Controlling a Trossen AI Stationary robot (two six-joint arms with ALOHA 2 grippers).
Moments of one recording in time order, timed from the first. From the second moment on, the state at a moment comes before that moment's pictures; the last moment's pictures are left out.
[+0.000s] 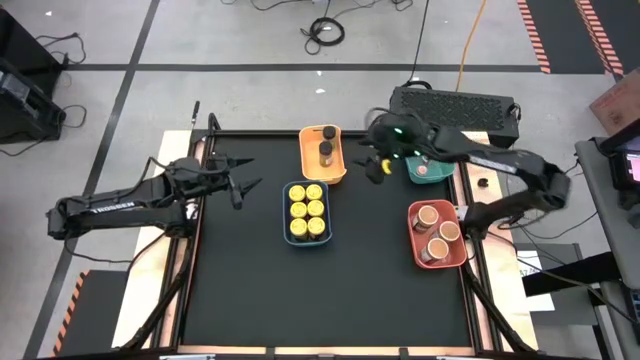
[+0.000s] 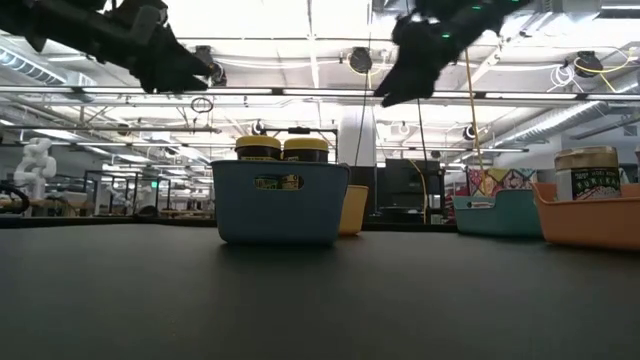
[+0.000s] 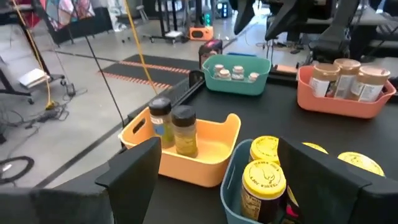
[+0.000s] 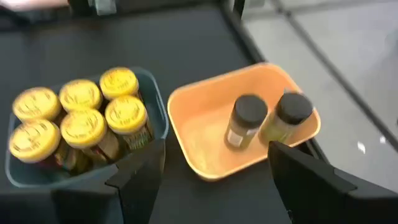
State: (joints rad) left arm 0.29 0.57 0.43 -0.05 -0.13 0.01; right arm -0.47 1.34 1.14 -0.43 -0.14 -0.10
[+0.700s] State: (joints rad) left arm 0.27 0.37 0.27 0.13 0.02 0.01; right arm -0.47 0.69 0.45 0.04 -0.27 0.07
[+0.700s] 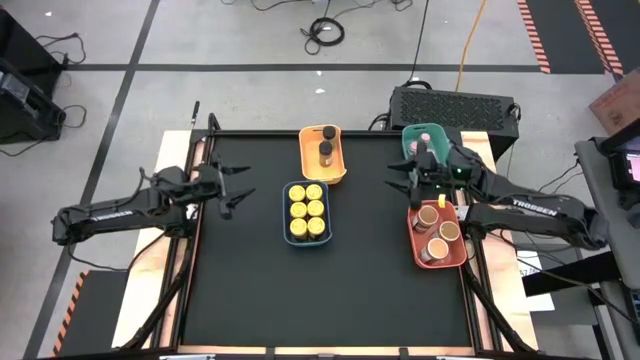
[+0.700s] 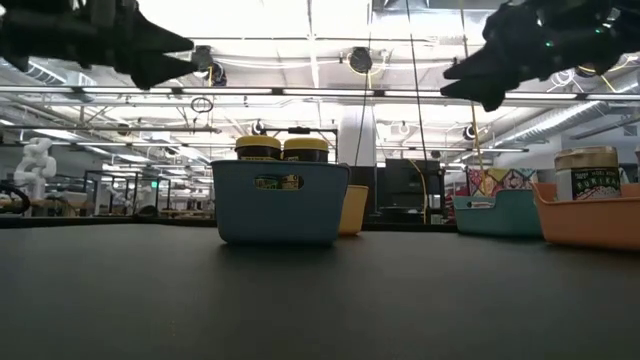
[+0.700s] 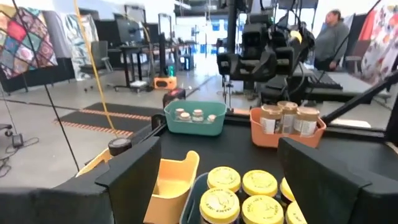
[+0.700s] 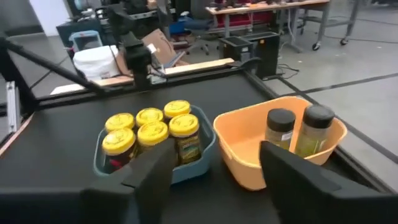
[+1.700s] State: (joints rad) left arm 0.28 0.37 0.07 0.36 0.07 -0.16; right arm -0.46 0.31 0.13 0.06 -0.20 0.10
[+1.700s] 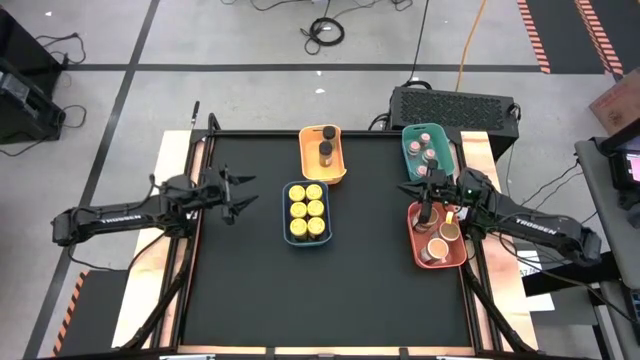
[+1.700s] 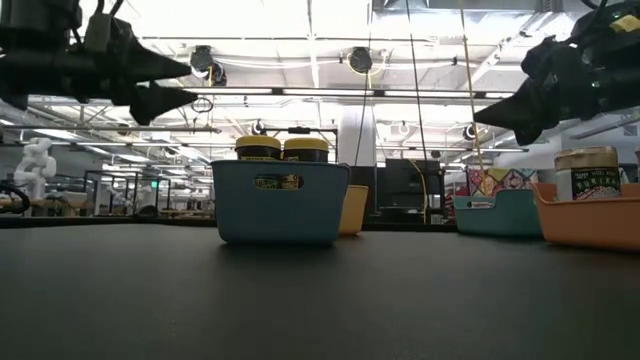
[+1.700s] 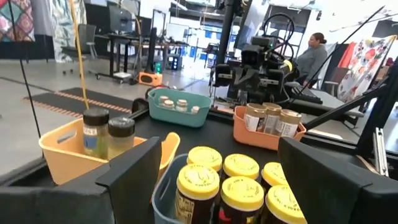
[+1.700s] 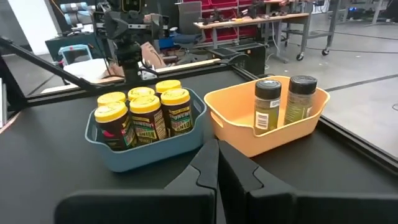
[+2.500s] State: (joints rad) left arm 0.28 0.04 0.04 0.08 0.01 -0.13; right arm -0.54 0.07 0.13 -0.17 -0.22 0.10
